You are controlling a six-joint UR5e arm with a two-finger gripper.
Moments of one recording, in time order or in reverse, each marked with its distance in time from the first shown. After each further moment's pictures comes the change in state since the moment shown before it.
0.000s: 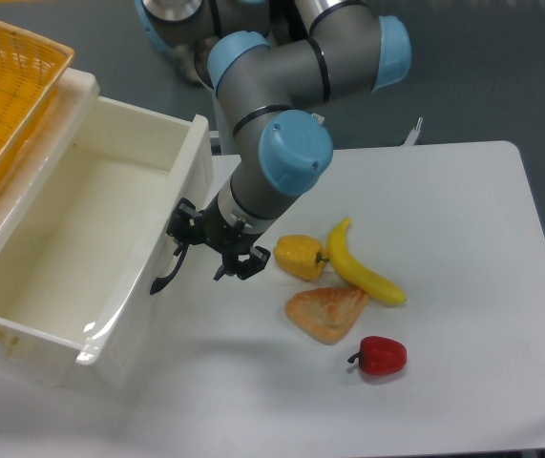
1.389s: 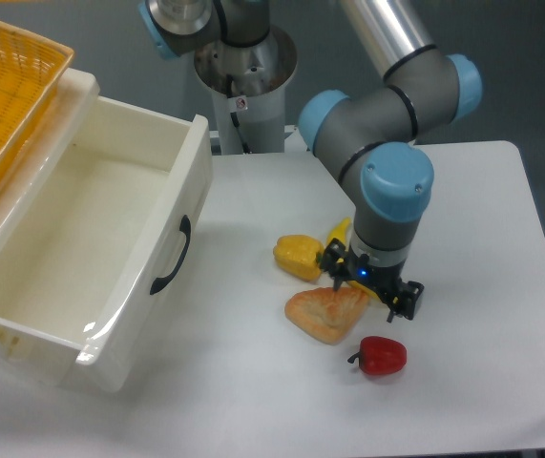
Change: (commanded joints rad) arm 0.170 -0.210 0.009 0.351 0.451 0.607
